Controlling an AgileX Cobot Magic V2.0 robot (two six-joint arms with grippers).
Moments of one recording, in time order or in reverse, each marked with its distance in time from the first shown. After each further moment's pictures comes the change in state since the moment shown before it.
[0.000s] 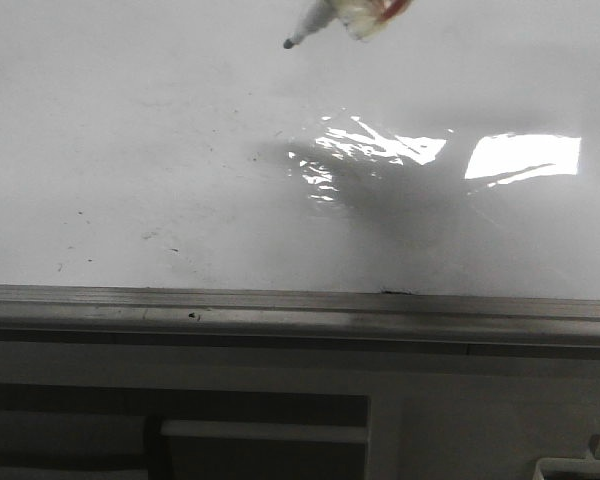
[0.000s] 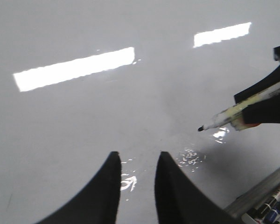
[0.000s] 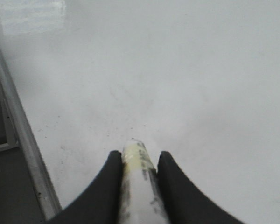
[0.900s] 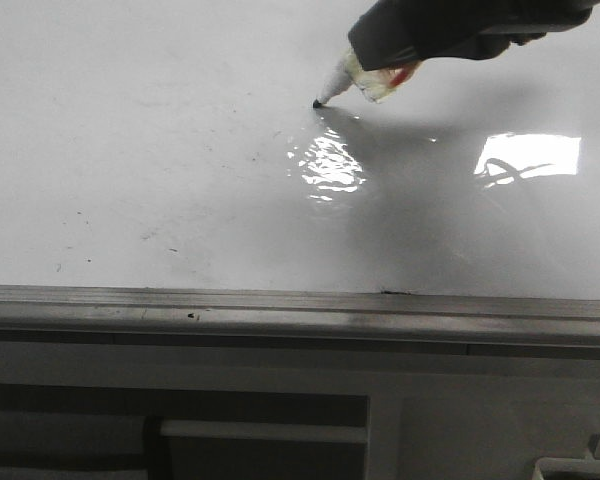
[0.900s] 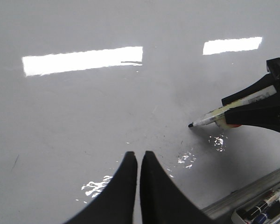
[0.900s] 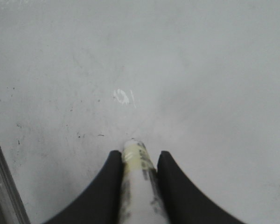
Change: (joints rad) left arm 0.066 -0.088 0.067 -0.094 0.035 -0.012; right arm -0.053 0.107 0.000 -0.036 -0.047 0.000
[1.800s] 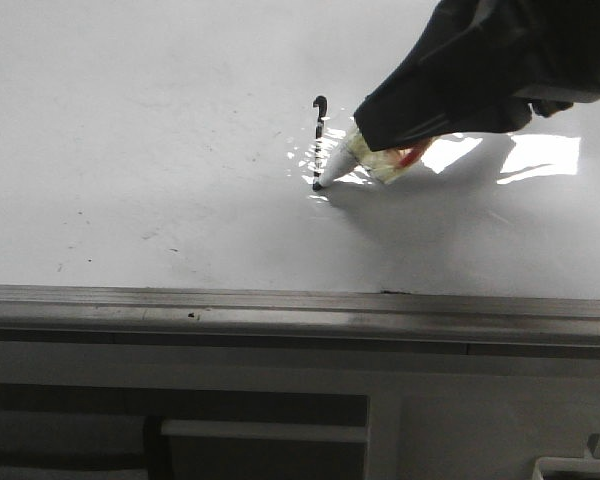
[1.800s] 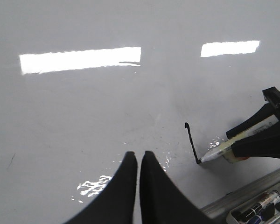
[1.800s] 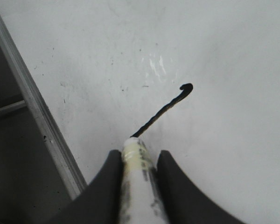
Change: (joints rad) left arm 0.000 0.000 0.000 -0.019 0.000 -0.002; right arm -0.032 -0.001 0.032 0.090 0.162 0.002
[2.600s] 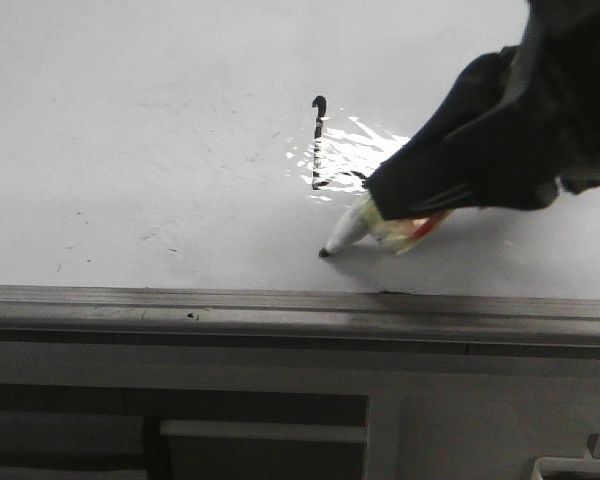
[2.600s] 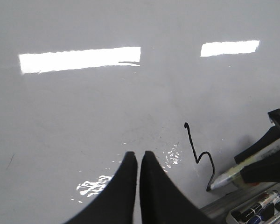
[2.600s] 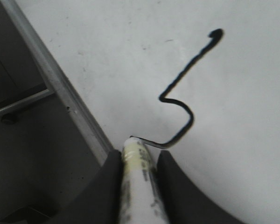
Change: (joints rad) left arm 0.000 0.000 0.000 -0.001 0.000 0.000; right arm 0.041 -0.012 0.089 0.060 -0.017 0.026
